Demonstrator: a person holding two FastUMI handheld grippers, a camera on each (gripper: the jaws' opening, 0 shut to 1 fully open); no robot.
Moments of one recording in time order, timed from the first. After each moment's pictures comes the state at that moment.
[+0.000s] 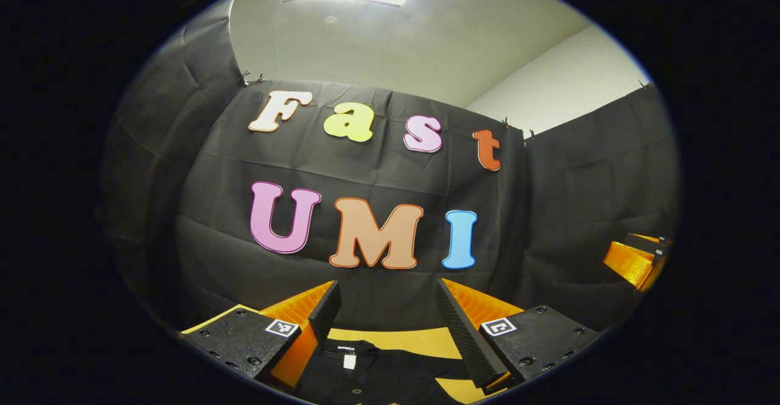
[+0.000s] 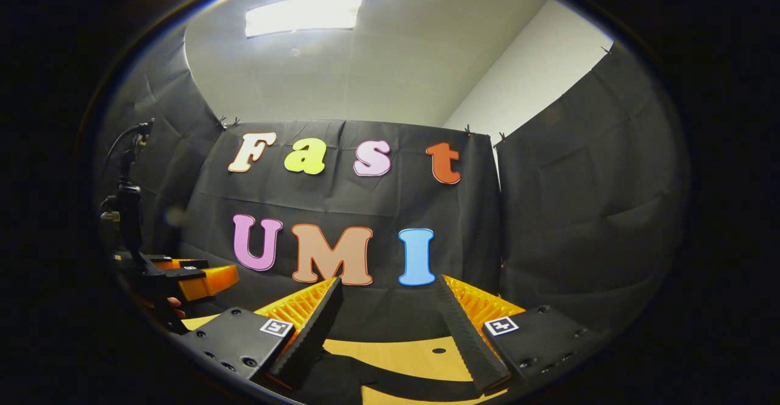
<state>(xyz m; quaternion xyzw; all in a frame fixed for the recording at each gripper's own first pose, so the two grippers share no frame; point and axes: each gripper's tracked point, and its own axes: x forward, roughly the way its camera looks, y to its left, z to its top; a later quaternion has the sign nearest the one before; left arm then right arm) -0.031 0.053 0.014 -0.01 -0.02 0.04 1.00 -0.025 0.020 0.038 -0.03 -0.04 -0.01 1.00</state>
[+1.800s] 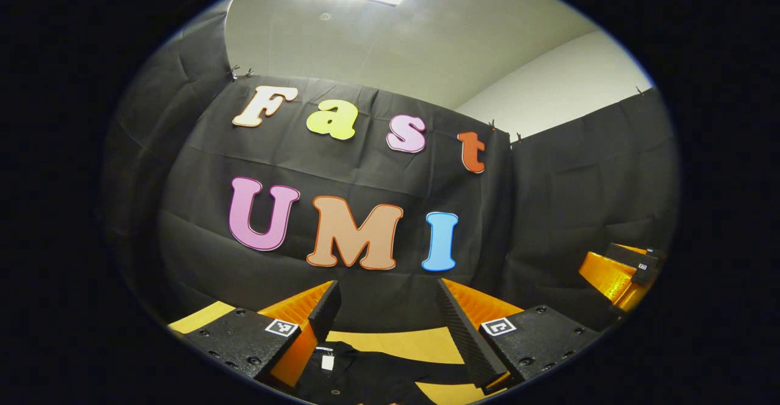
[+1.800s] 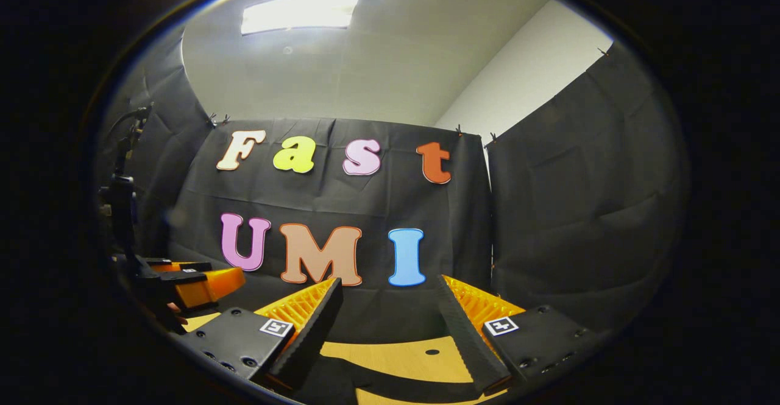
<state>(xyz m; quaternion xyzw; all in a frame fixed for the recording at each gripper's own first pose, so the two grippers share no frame) -0.013 0.021 0.019 -0.03 -0.03 0.01 1.00 -0.009 0.015 0.032 -0.02 -0.03 -0.04 1.00</state>
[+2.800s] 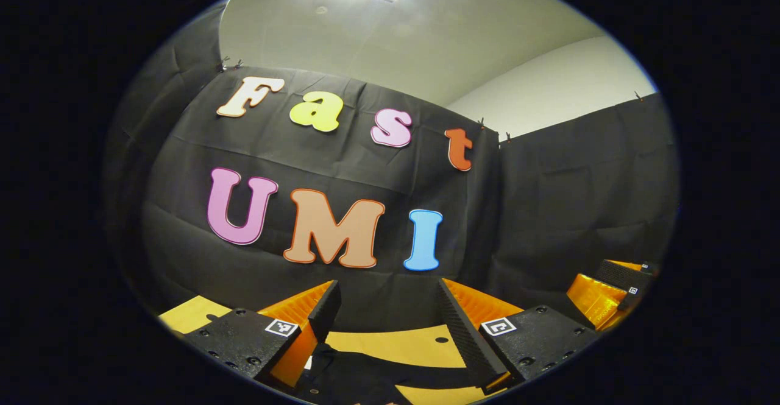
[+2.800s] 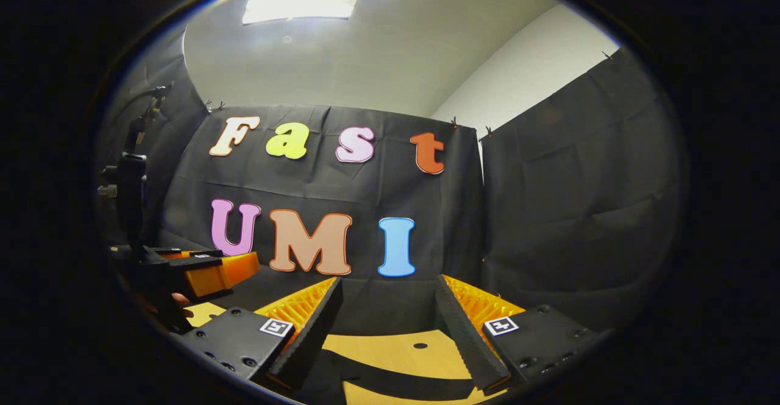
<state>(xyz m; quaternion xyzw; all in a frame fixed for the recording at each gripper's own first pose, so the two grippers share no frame) 0.004 -0.005 0.012 -0.04 -0.03 -0.01 1.00 -0.009 0.007 0.021 -0.04 -0.02 -0.05 1.00</state>
